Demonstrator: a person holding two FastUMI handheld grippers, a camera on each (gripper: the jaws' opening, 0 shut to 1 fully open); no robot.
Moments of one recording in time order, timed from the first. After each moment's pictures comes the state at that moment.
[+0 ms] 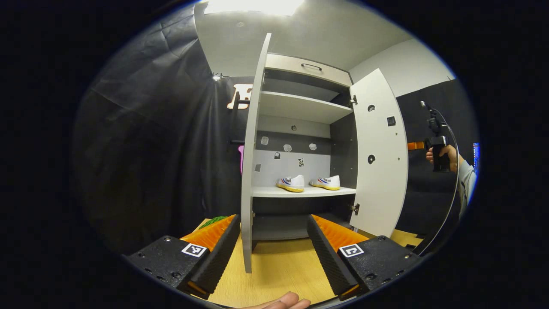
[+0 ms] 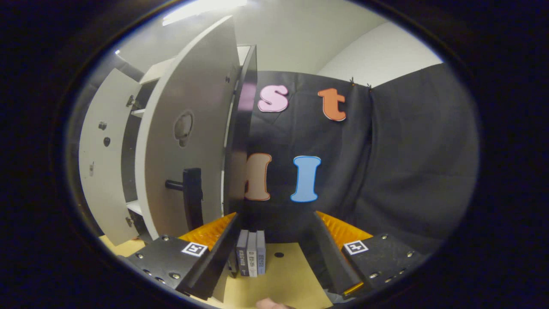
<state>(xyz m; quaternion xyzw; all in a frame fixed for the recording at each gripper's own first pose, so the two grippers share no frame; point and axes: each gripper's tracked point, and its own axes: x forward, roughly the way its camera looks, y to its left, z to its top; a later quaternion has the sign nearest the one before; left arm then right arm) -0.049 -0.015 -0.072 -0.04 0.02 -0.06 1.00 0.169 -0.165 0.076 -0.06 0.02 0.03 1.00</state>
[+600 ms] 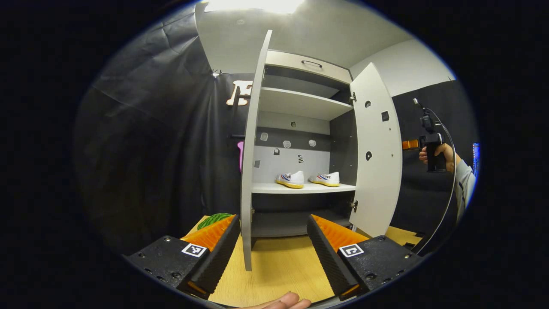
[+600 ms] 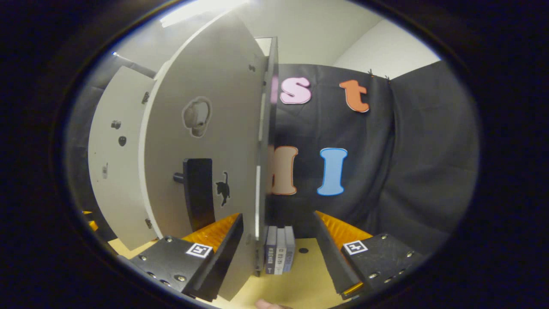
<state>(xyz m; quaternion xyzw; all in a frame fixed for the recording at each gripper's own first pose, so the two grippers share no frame) -0.055 -0.013 -0.076 -0.05 0.03 -0.06 1.00 0.174 -0.081 0.061 -0.05 0.04 0.08 0.99</state>
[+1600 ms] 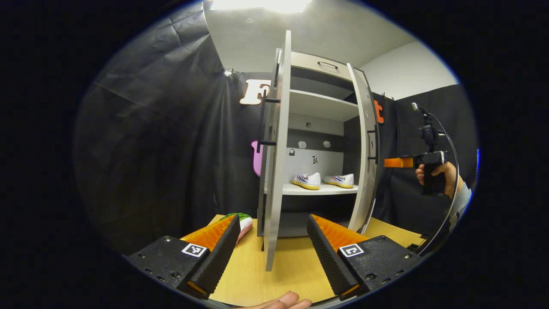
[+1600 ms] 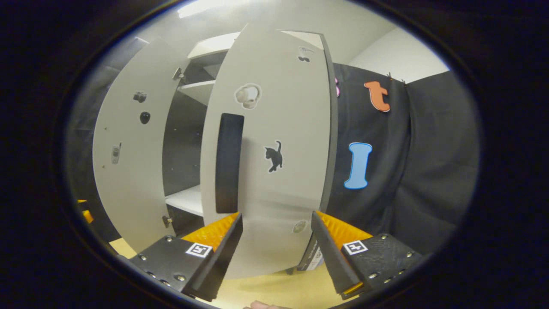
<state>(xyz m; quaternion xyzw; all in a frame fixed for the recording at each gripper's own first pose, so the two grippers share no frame) -0.052 0.039 -0.066 -0.05 0.03 -0.02 1.00 0.133 0.049 -0.002 -0.06 0.05 0.09 0.99</state>
